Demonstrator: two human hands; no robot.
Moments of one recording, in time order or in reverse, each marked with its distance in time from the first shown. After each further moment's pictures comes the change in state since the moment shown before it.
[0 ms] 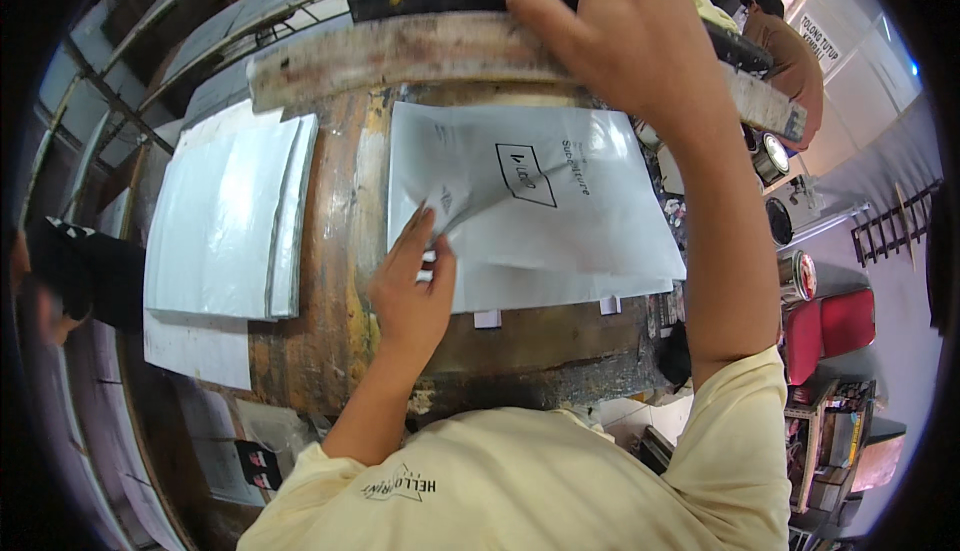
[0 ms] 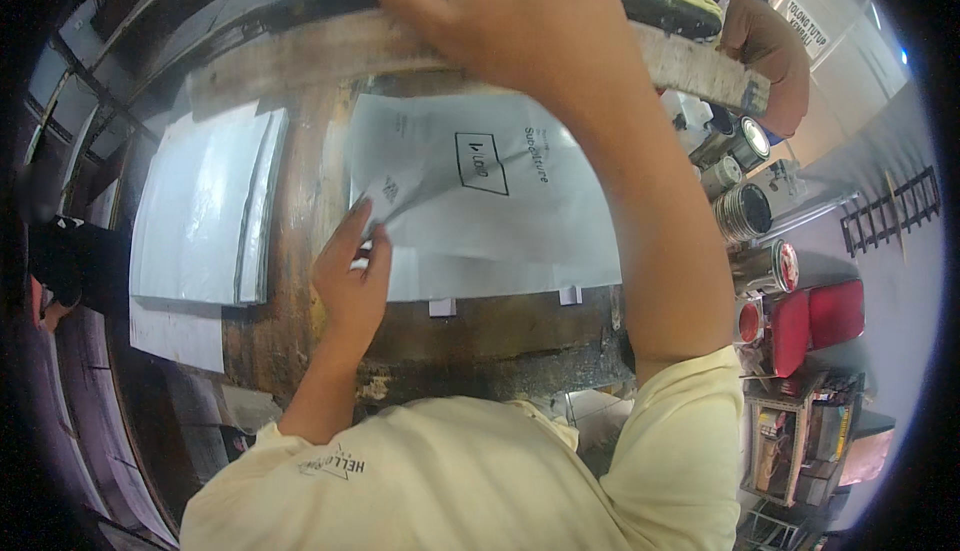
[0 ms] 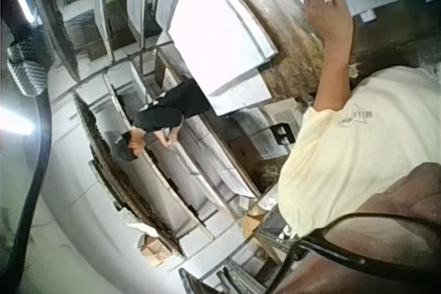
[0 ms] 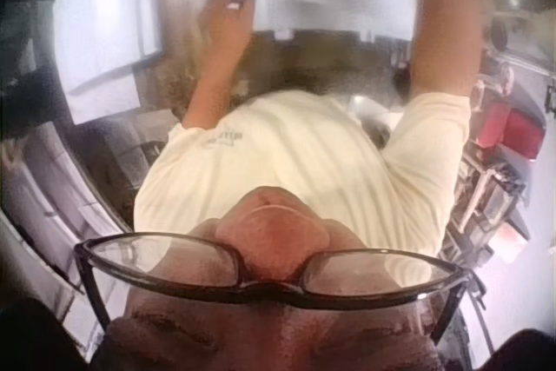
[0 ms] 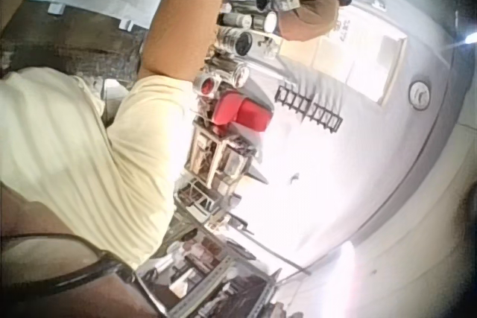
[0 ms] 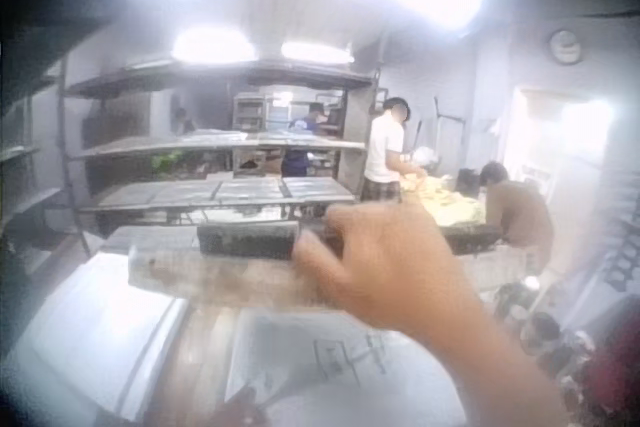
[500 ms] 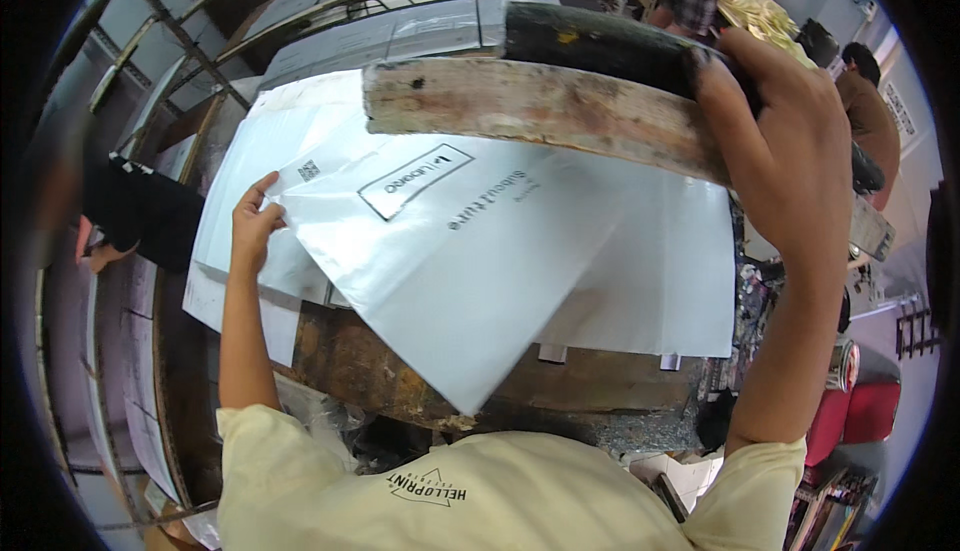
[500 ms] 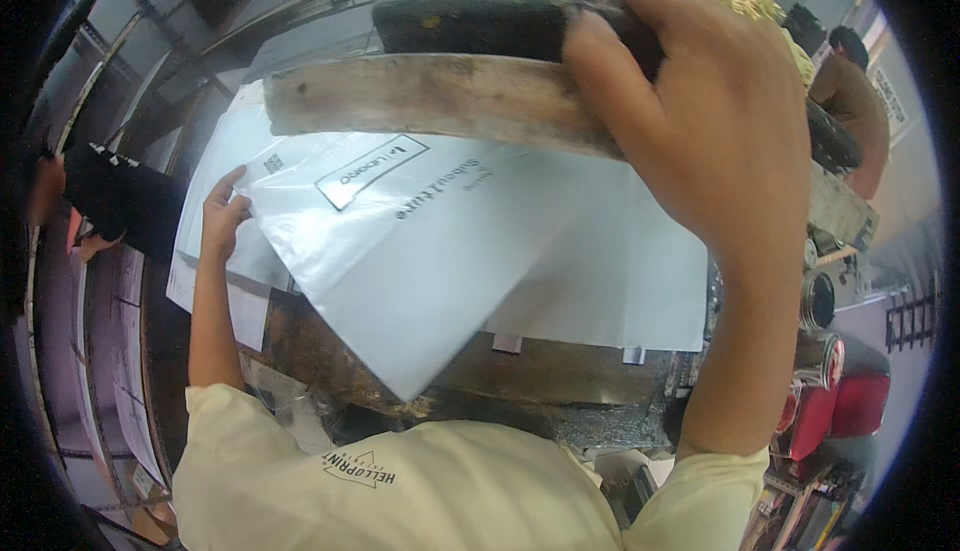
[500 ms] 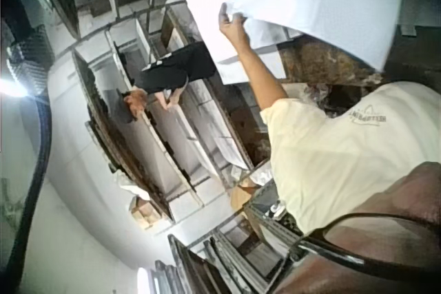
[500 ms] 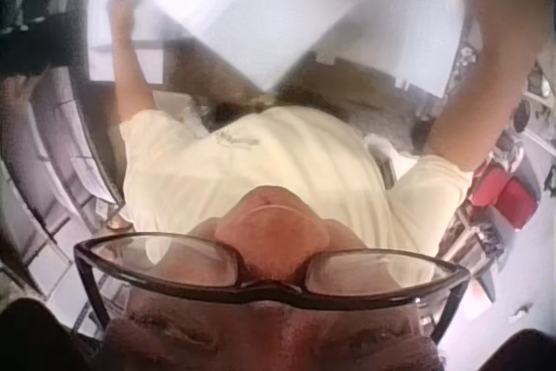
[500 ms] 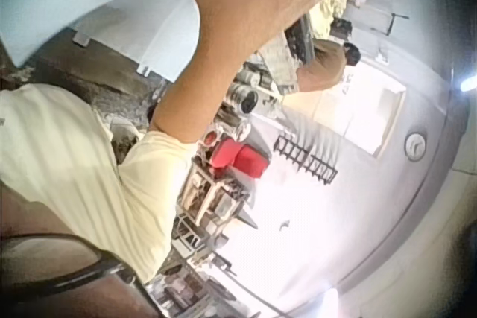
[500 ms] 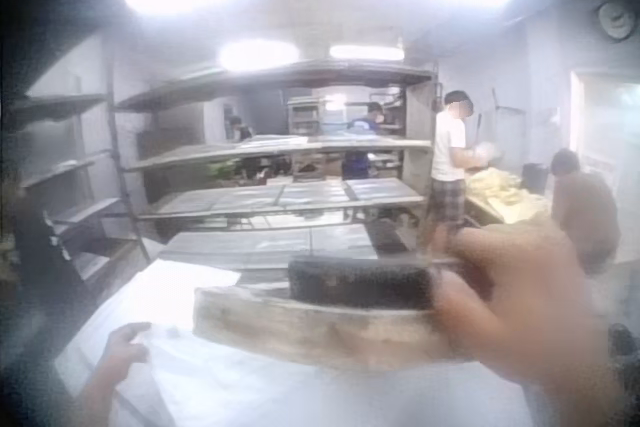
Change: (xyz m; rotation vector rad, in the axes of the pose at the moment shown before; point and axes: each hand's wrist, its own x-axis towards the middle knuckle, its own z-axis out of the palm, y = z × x) left_hand 0.119 -0.242 -0.261 -0.162 -0.023 -0.505; right_hand -0.031 0.002 0.016 -0.100 0.199 -0.087
